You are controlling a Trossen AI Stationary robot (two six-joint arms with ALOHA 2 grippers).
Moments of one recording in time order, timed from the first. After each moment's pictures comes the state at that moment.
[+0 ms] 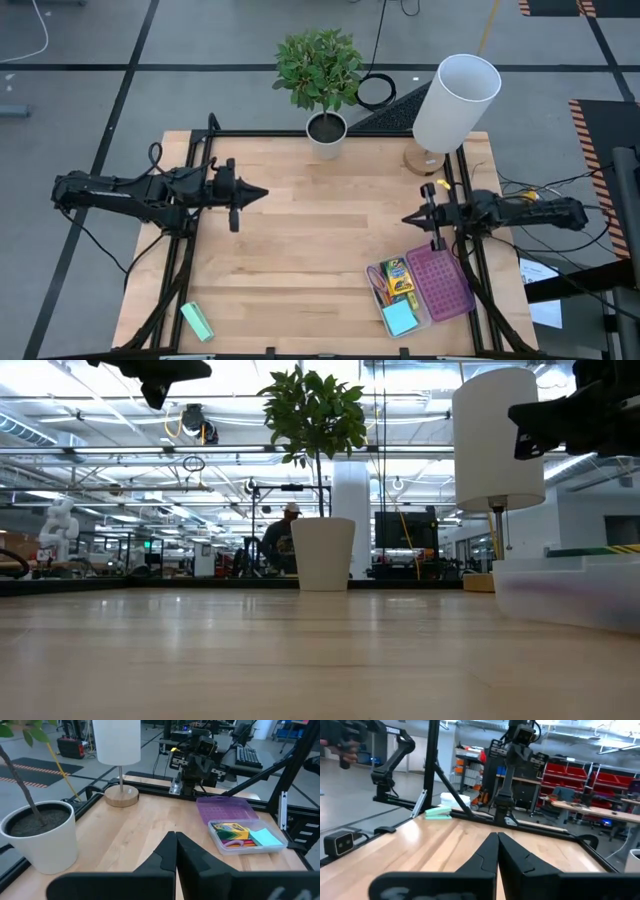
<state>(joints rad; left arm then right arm) -0.06 0.72 0.67 -0.15 -0.20 -0.12 0.04 0.13 0.02 0.23 -0.12 -0.15</state>
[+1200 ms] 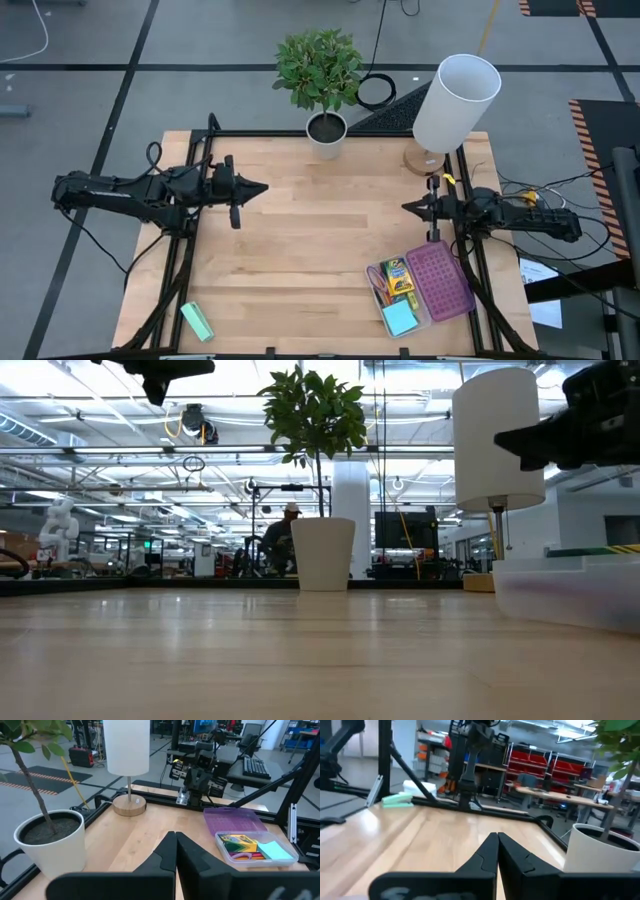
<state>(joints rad) -0.06 0.72 0.67 -0.10 -0.24 -0.11 -0.06 0.00 0.02 0.06 -0.03 -0.17</state>
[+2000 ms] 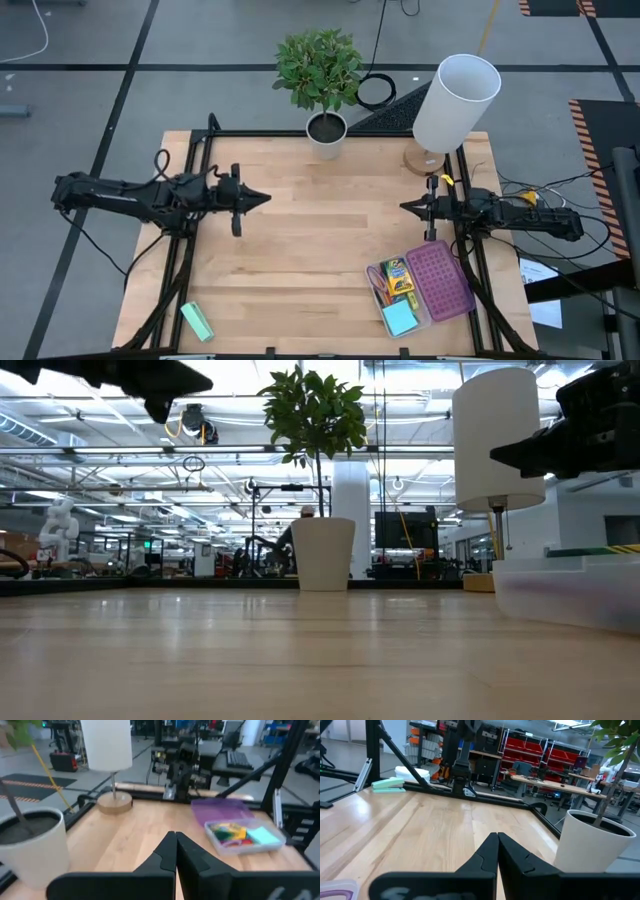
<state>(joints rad) -0.06 0.71 0.53 0.04 -0.16 -0.07 -0.06 0.03 0.02 0.02 0.02 -0.20</state>
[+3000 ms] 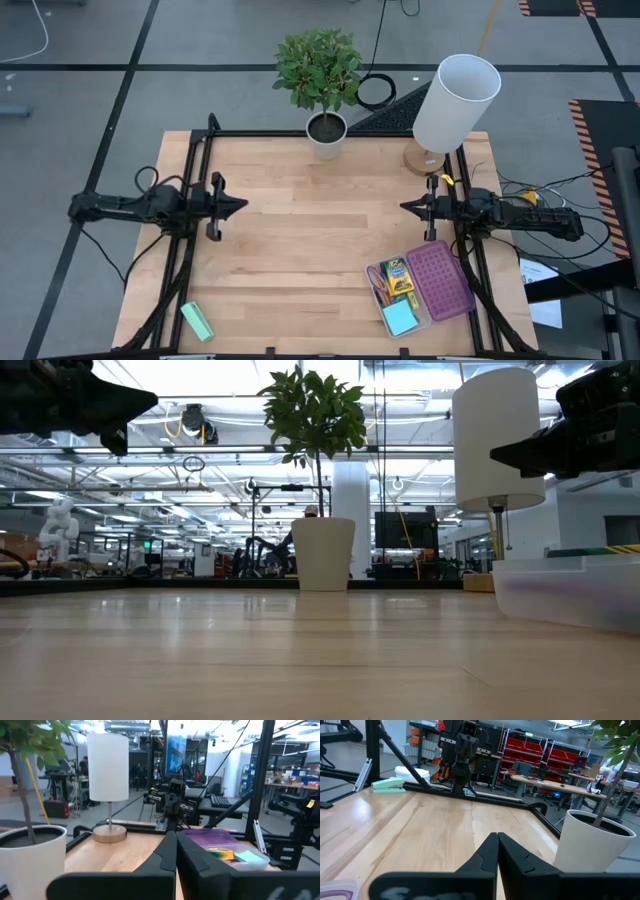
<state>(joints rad) -0.08 0.15 0.10 0.21 -0.13 -0.03 -0.06 0.03 0.02 0.02 0.02 -0.20</state>
